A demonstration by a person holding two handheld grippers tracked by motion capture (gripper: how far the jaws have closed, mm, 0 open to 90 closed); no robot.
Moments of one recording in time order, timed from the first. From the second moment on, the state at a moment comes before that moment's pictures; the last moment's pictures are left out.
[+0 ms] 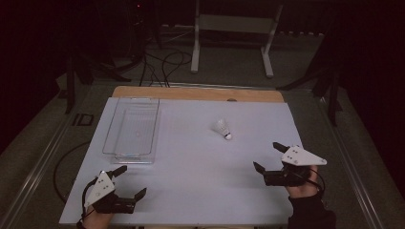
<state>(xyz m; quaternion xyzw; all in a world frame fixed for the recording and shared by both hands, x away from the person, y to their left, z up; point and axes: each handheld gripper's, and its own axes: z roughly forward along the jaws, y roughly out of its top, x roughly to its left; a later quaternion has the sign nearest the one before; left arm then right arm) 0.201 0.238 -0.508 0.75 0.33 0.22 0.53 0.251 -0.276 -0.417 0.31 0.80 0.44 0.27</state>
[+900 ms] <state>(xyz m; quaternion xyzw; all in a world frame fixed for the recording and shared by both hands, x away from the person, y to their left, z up) 0.200 0.238 -0.509 0.75 0.32 0.22 0.53 0.303 -0.240 -0.403 0.32 0.81 0.43 0.26</state>
